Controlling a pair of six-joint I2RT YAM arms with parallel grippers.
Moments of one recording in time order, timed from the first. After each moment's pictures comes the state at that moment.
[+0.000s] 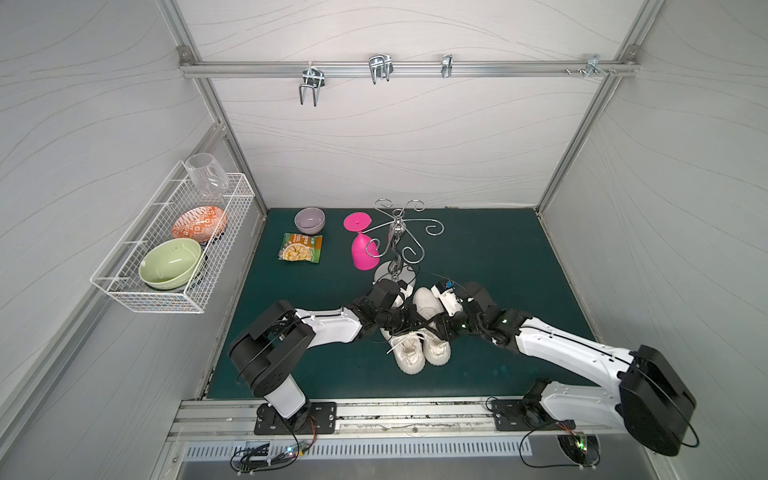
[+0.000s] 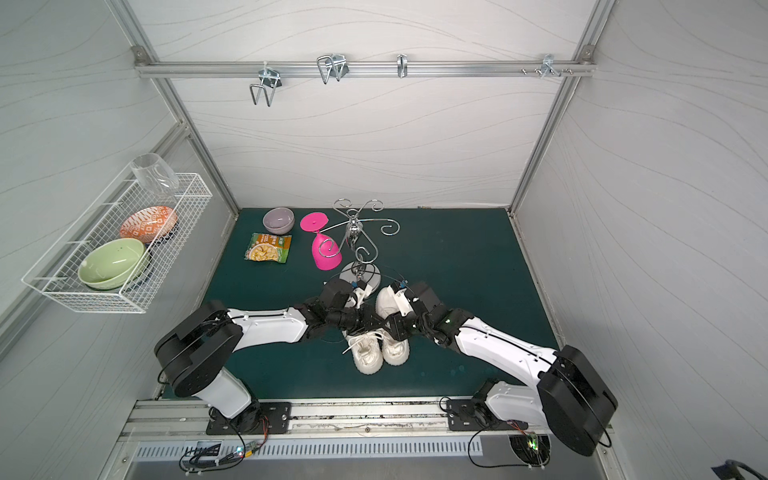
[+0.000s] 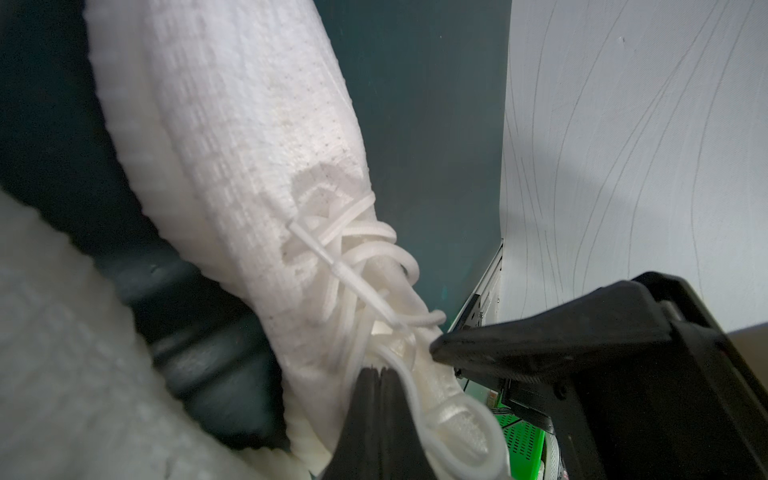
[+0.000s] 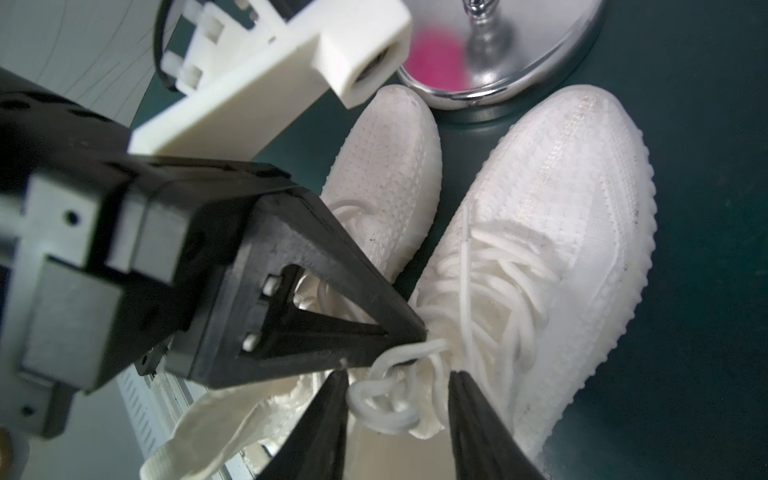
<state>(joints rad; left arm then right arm) -0.75 1.62 0.69 0.24 0.55 -1.00 0.81 1.20 0.62 -0.21 -0.28 0.35</state>
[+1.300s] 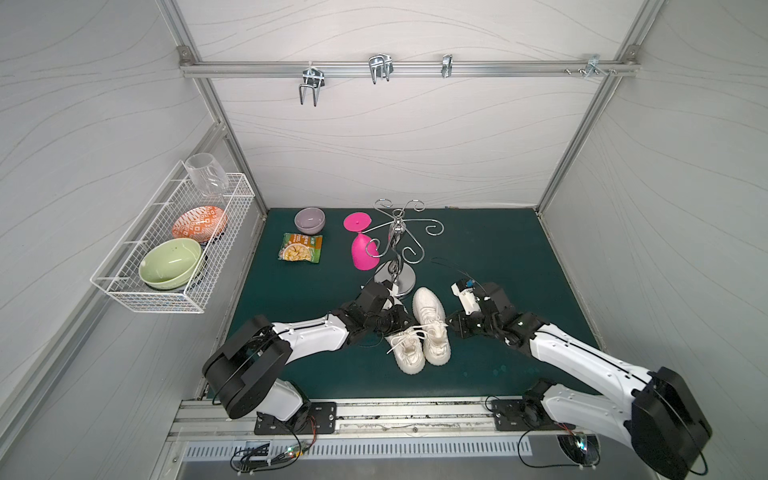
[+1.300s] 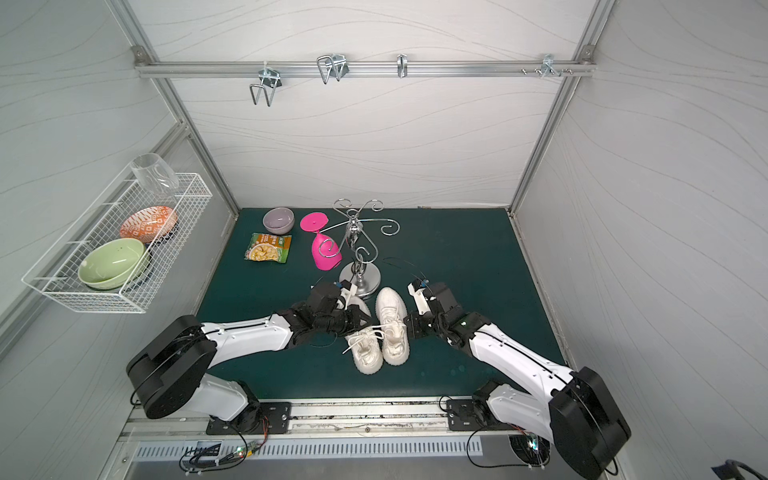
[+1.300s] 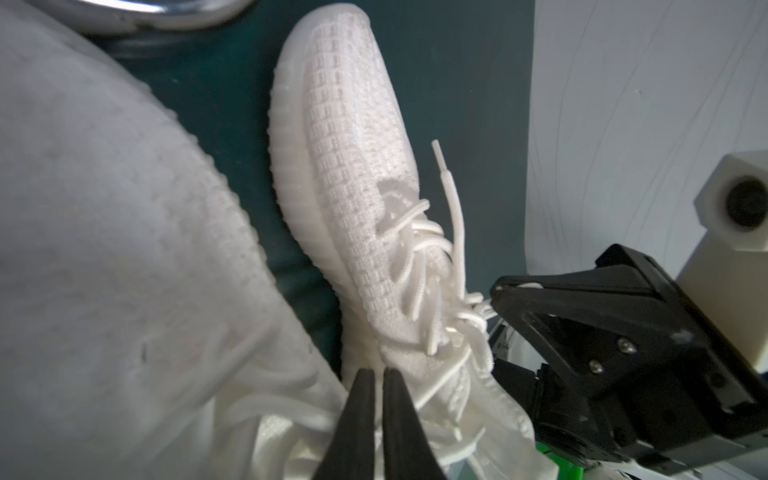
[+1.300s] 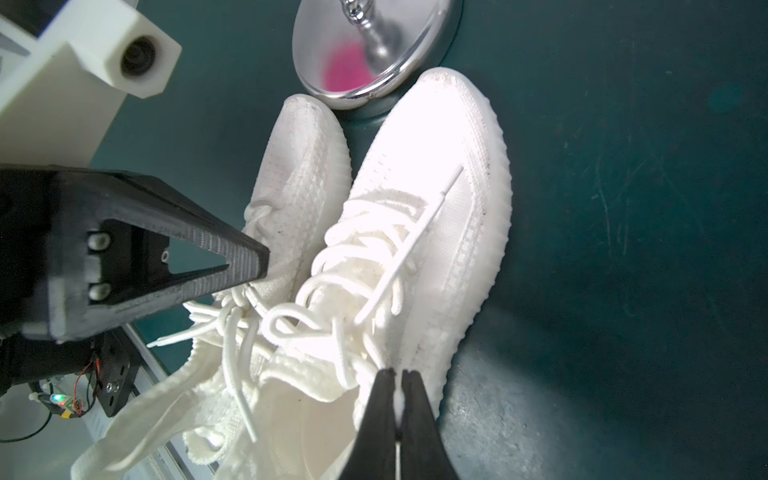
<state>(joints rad) -0.73 1.47 0.61 0.17 0.43 -0.98 0.66 1.08 0.54 -0.30 -0.26 0.38</state>
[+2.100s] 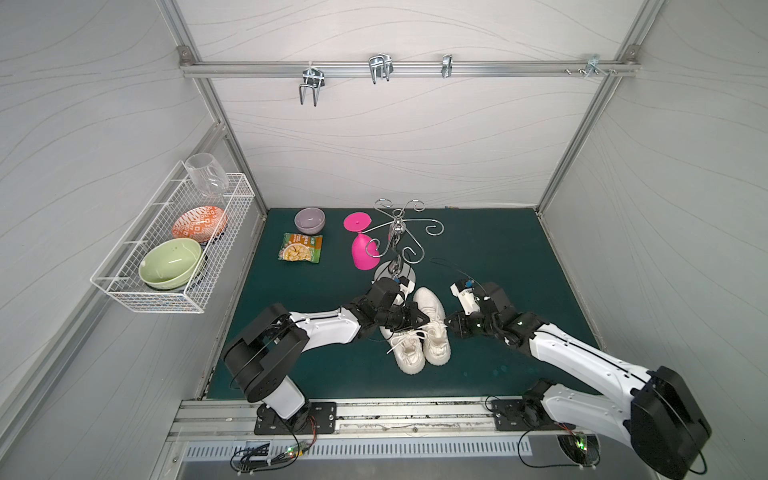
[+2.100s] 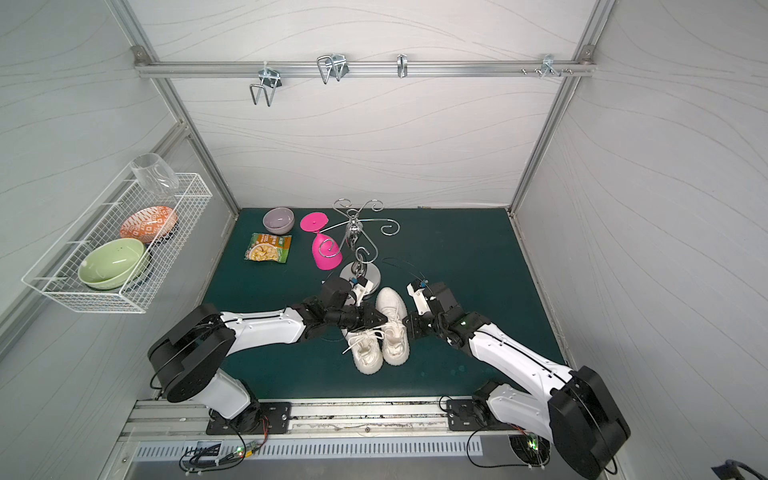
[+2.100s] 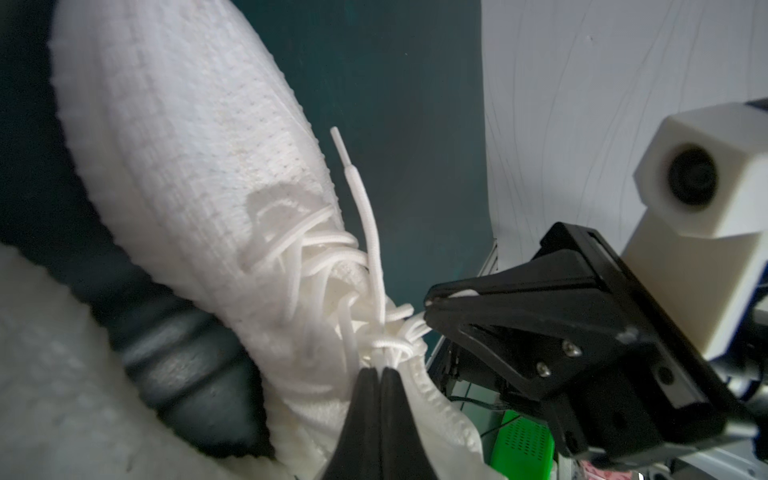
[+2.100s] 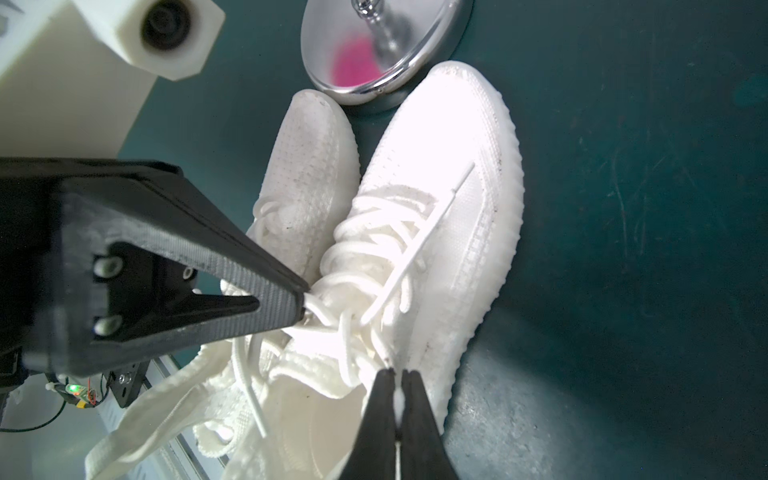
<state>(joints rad) -0.77 1.58 0.70 0.24 0.52 -0.97 0.66 1.09 0.54 -0.29 -0.29 0.38</state>
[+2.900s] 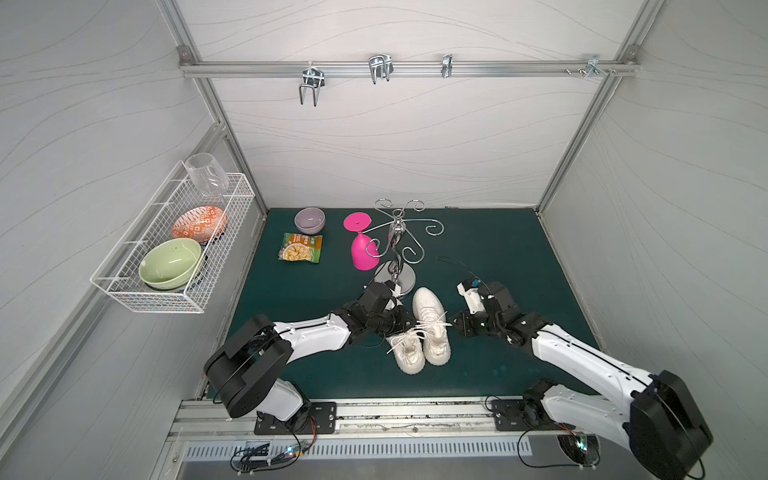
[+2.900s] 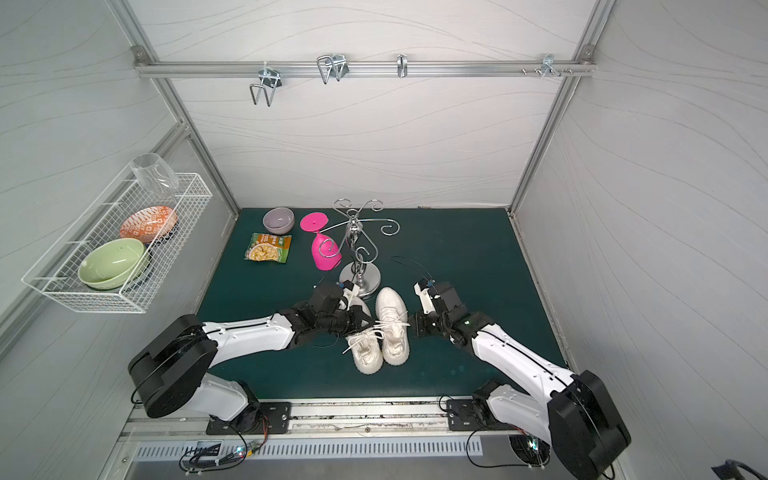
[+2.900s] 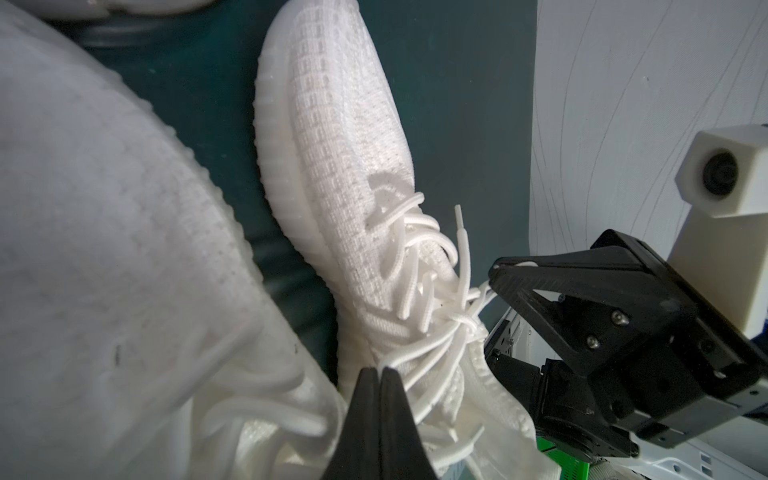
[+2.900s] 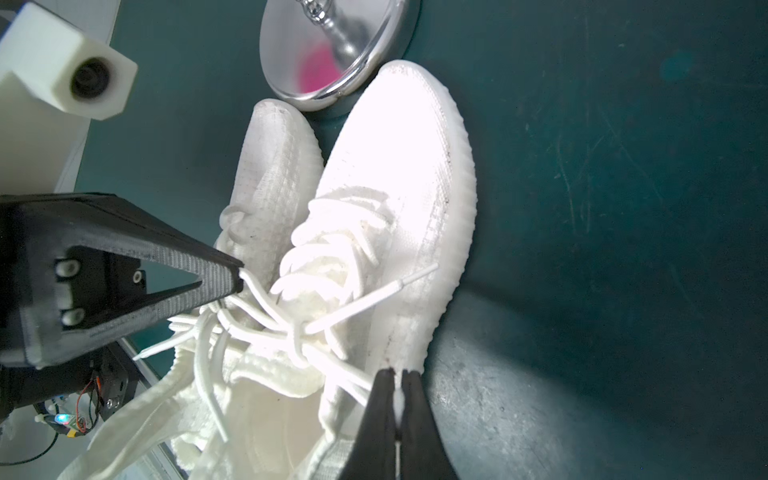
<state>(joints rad) -0.74 1.47 0.62 0.13 0.38 -0.97 0.60 1.07 0.53 -0.32 -0.26 0.40</state>
